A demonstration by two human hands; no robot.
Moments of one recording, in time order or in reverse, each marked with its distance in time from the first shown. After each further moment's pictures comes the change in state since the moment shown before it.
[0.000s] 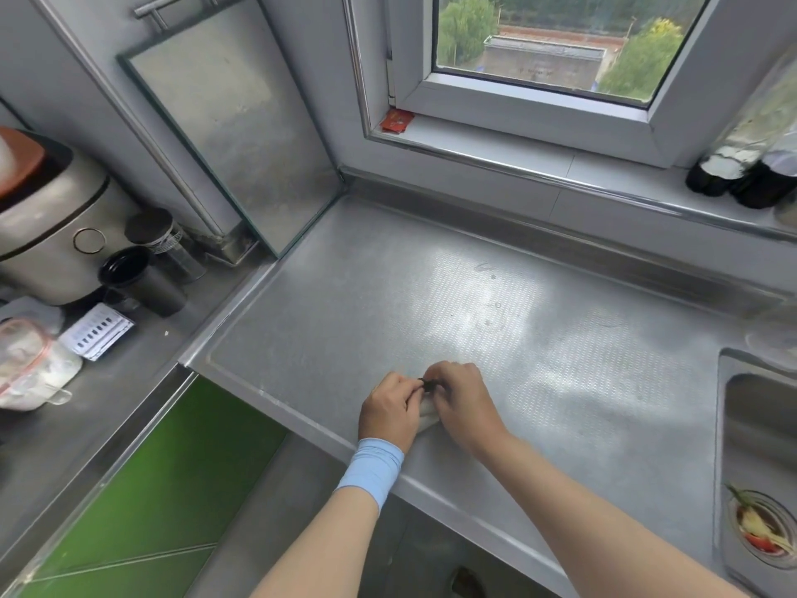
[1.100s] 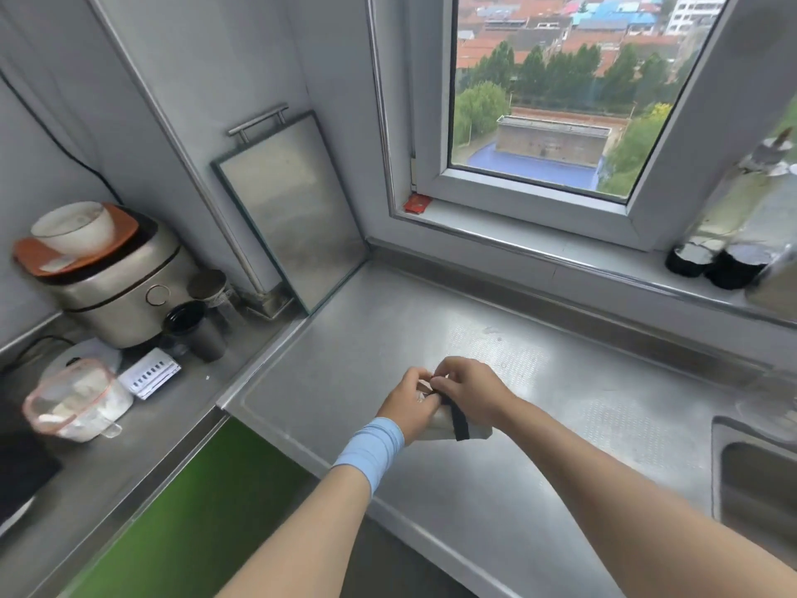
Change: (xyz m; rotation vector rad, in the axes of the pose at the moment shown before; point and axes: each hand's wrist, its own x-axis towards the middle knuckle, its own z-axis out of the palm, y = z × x) left_hand 0.057 0.070 -0.087 -0.319 -0.426 -0.290; right_hand 0.064 -0.084 -0.091 -0.014 -0.235 0.119
